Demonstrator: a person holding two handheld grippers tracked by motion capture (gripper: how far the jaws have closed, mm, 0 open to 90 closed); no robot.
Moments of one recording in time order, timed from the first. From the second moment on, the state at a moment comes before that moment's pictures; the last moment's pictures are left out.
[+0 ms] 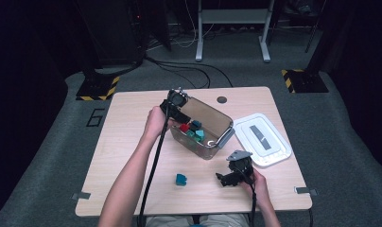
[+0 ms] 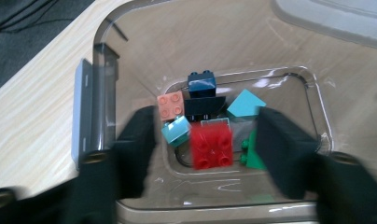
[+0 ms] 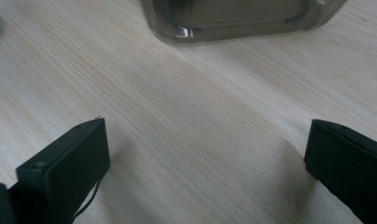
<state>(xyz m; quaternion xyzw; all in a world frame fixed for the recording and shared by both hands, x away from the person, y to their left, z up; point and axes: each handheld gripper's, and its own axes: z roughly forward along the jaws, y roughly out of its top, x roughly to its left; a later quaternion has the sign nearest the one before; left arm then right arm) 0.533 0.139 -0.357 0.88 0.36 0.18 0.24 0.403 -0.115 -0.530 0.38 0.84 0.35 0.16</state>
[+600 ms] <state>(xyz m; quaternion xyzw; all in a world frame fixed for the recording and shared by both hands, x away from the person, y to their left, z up) 0.486 0.173 -0.347 0.88 0.35 0.20 0.26 0.403 -0.115 -0.530 0.38 0.84 0.35 0.16</state>
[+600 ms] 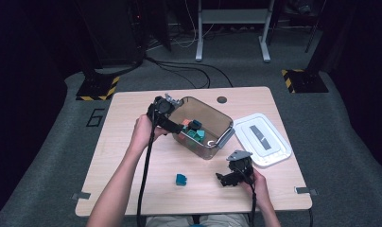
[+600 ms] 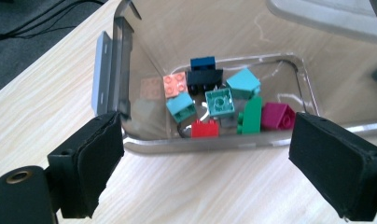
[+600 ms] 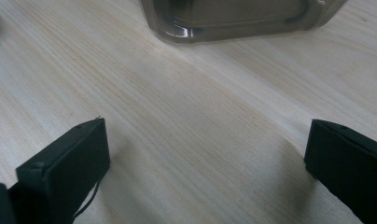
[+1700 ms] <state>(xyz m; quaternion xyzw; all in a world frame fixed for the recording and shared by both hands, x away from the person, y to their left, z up) 0.419 0.202 -0.440 0.90 0.34 0.13 0.23 0.403 -0.115 -0.529 0.38 0.84 0.35 0.16</state>
